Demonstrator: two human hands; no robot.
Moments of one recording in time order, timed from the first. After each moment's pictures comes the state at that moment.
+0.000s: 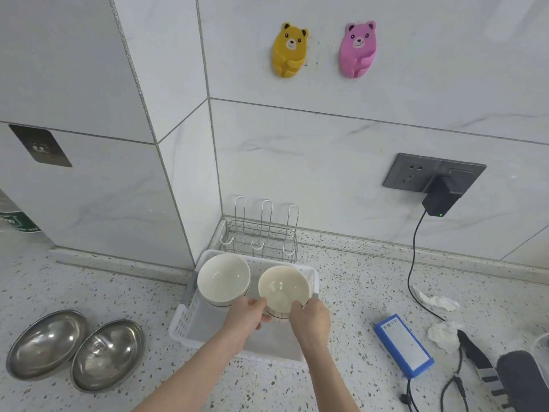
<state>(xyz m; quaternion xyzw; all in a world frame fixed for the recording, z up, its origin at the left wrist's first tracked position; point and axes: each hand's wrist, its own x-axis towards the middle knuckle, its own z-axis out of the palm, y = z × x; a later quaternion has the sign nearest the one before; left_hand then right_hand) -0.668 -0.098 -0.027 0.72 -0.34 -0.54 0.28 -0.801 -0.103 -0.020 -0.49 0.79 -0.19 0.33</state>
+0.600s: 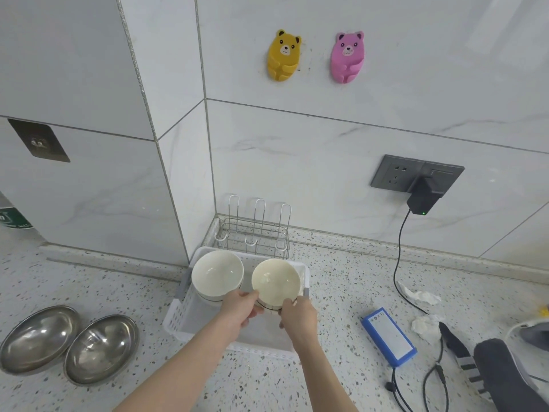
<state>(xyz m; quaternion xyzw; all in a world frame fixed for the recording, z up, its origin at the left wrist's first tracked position) -0.670 -0.108 -0.035 0.71 -0.25 -0.57 0.33 -0.800 -0.092 -0.022 -0.46 0.76 -0.21 0.40</state>
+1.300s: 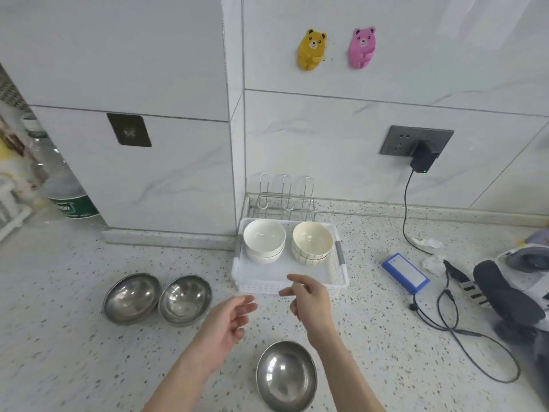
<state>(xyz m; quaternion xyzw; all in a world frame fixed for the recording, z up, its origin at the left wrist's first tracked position) -0.526 0.060 -0.004 0.55 -0.18 -0.71 0.41 -0.704 0.047 0.024 -0.37 0.65 -0.43 0.50</state>
